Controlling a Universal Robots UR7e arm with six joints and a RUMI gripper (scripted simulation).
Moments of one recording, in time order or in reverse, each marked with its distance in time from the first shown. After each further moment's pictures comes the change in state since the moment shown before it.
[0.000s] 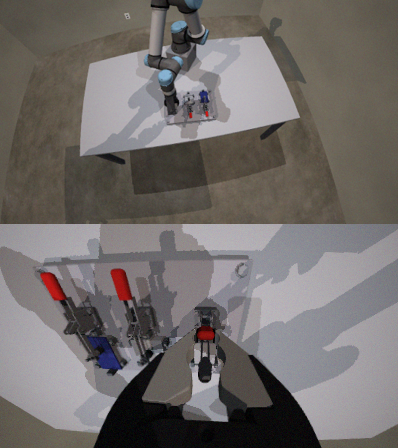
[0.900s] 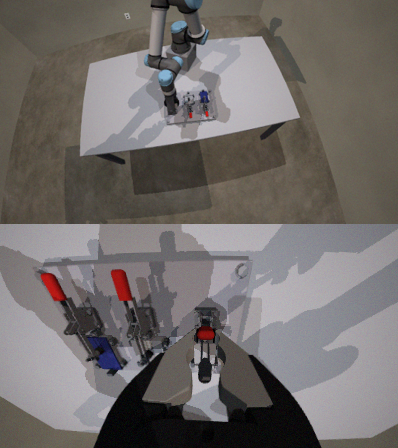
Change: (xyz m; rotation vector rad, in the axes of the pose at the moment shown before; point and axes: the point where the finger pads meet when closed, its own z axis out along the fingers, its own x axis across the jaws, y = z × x) arm 0.000 -0.001 0.000 0.000 0.001 0.000
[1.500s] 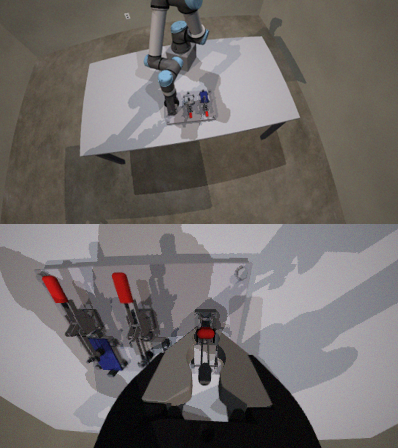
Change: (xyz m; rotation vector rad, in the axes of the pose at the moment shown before) arm 0.000 -0.003 0.000 0.000 0.000 0.000
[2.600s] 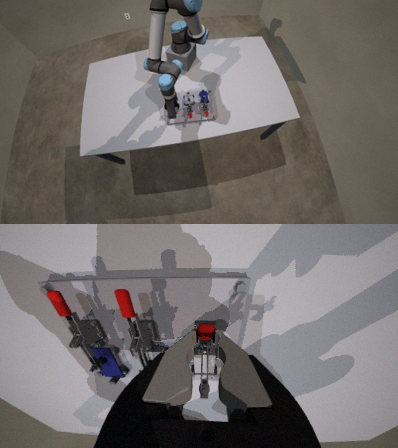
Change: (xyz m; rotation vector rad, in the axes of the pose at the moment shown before) arm 0.000 -0.019 0.005 -0.001 0.000 0.001
